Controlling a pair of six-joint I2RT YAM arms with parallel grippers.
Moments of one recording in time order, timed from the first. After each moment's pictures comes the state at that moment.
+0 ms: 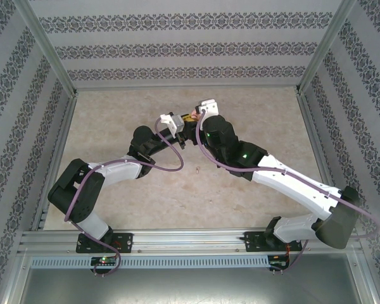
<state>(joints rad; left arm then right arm) -0.56 1.62 0.82 1.09 0.50 0.00 0.89 1.31 1.21 -0.25 0.46 0.27</state>
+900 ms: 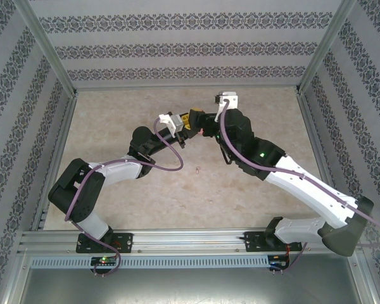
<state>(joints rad) -0.56 1.63 0.83 1.13 0.49 -0.01 0.84 1.21 1.28 -0.34 0.48 0.45</state>
